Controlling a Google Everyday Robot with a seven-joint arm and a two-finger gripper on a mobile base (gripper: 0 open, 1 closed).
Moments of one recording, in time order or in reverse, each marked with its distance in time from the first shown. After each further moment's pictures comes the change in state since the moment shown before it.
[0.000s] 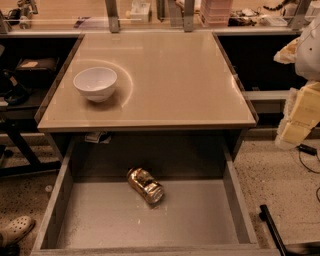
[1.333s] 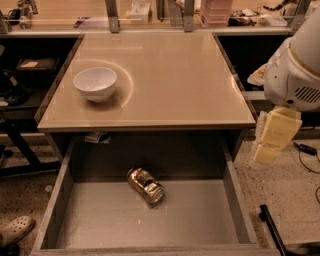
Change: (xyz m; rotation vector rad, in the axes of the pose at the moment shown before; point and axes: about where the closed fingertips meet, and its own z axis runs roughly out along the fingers) arm -0.026 0.032 0.036 -0.069 -0.028 -0.025
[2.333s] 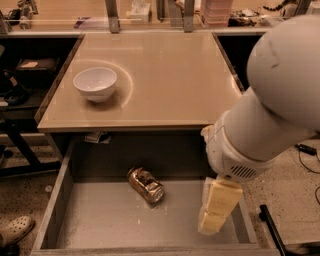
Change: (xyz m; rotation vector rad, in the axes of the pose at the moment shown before) arm -0.053 0.098 0.073 -0.087 -0.042 -0.059
